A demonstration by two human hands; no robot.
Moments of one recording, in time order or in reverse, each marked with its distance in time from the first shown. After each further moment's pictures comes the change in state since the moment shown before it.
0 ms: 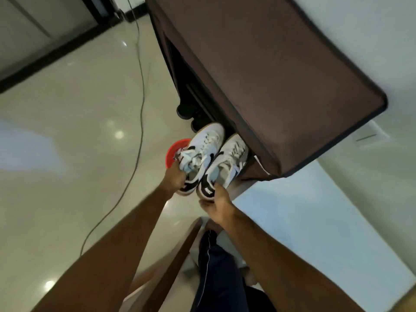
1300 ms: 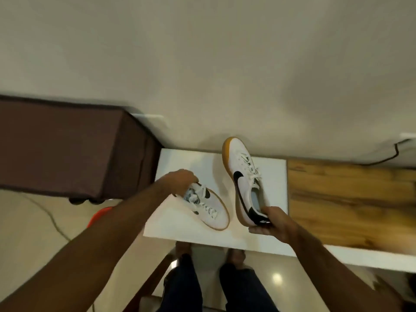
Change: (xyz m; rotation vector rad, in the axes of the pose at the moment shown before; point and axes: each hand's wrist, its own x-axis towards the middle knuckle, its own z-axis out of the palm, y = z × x) left_hand -0.110 0.162 0.356 1.707 -0.866 1.066; right_hand -0.165 0.025 -0.512 0.309 0.159 -0.224
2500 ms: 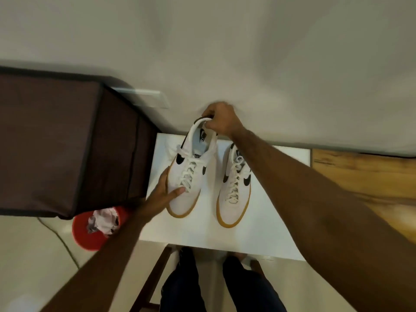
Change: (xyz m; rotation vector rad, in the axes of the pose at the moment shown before) left_hand -0.010 -0.054 0.101 -1.398 0.456 -0.208; right_hand 0.153 -0.210 0.200 -1.056 0.094 -0.939
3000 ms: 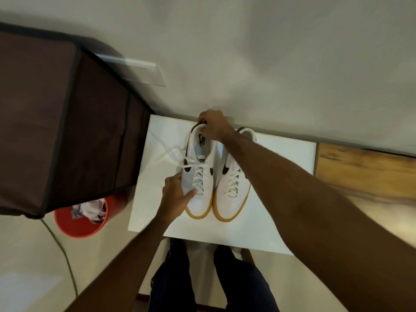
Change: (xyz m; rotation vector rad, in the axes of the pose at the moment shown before) left_hand 0.033 -0.062 0.065 0.305 0.248 -0.103; right_hand 0.025 0.047 0.083 -0.186 -0.222 0.026
